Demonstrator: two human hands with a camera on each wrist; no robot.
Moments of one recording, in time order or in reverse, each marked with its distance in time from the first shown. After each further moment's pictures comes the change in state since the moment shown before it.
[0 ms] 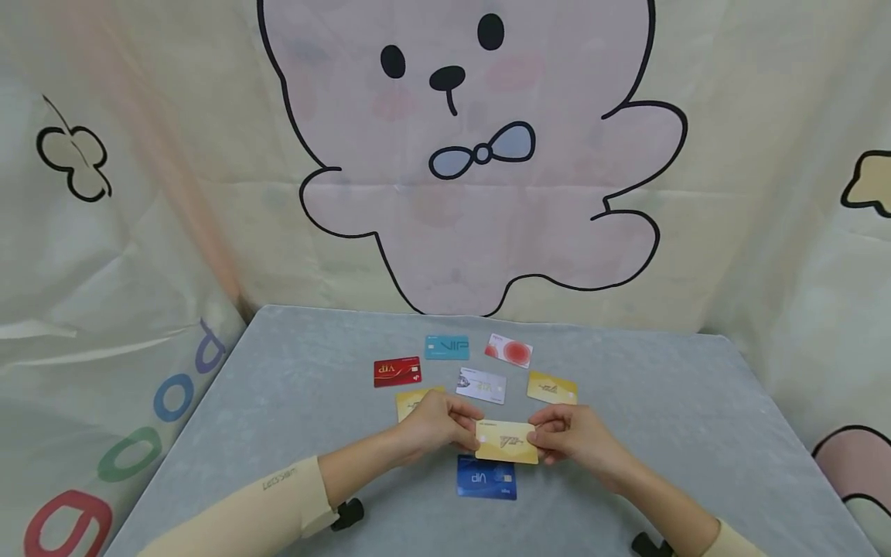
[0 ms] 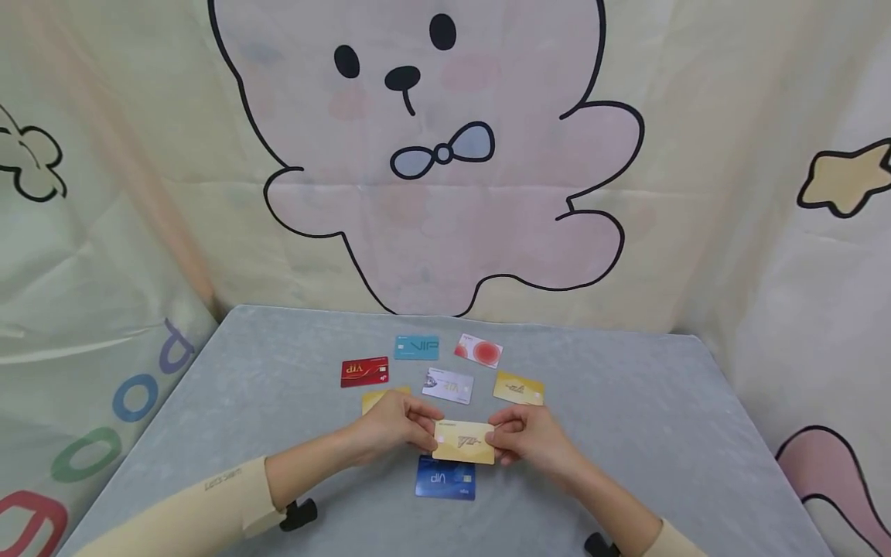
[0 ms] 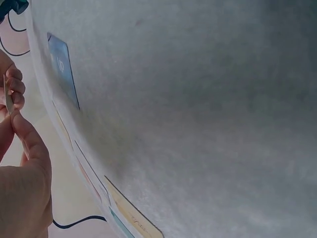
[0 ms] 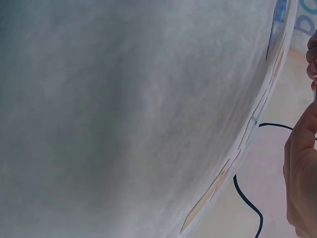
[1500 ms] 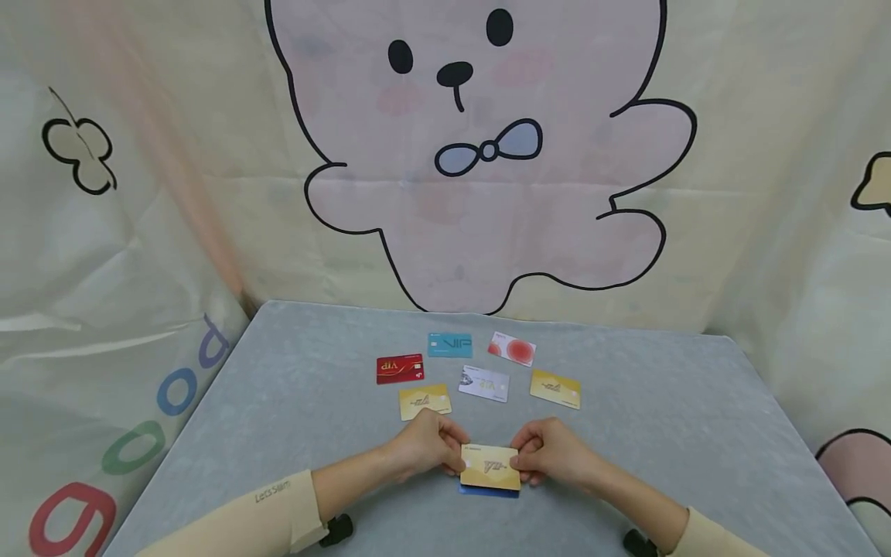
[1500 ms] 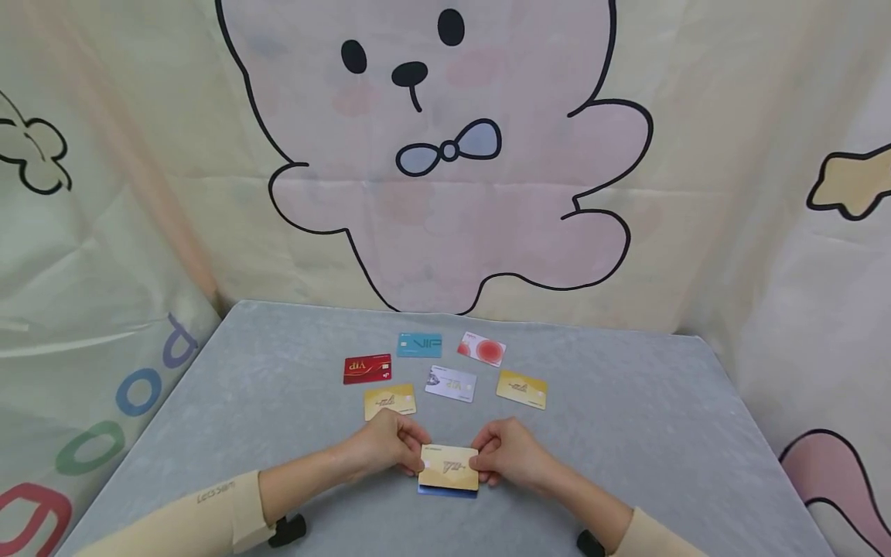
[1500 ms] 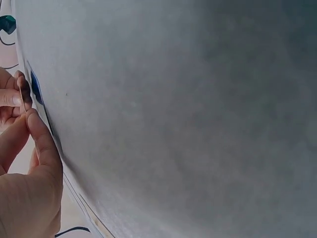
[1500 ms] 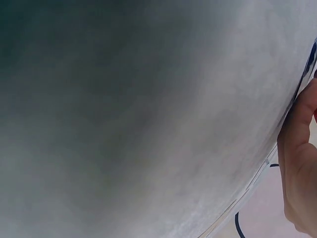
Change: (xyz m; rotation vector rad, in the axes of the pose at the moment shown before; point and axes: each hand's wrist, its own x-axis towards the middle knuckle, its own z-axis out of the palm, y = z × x) left_hand -0.016 -0.026 -0.006 0.047 0.008 -0.064; right_hand 0.013 0.013 0.028 -0.133 -0.170 -0.016
